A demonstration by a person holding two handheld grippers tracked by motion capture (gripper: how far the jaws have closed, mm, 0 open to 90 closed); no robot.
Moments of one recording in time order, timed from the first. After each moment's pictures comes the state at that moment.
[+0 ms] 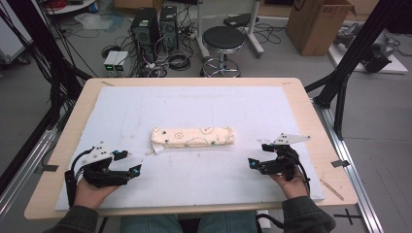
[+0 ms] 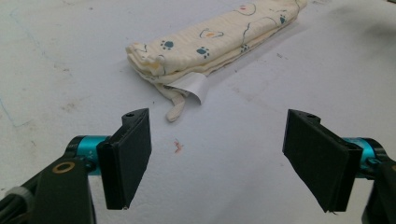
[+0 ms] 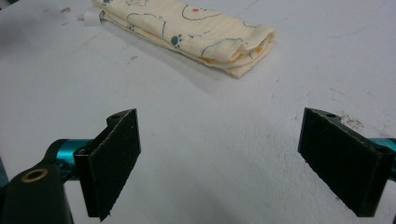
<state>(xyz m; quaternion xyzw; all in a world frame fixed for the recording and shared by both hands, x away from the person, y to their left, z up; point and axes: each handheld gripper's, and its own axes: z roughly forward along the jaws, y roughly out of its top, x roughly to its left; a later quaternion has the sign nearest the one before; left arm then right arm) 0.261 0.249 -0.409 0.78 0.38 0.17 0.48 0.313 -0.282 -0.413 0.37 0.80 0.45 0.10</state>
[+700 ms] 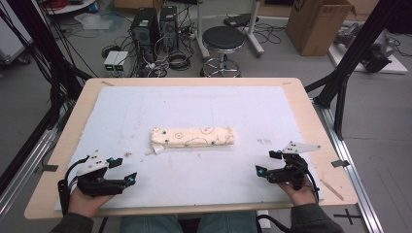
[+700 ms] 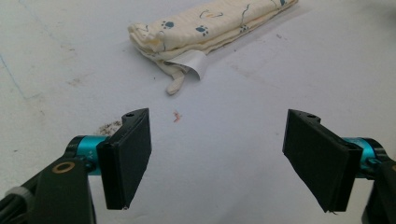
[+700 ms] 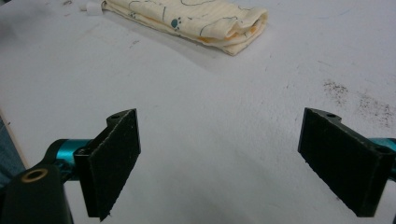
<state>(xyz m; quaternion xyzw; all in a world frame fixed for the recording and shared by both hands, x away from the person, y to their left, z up) 0.239 0.257 -0.415 0.78 0.38 0.18 0.46 0.289 -0.301 -0.417 0.38 0.80 0.45 0.11</state>
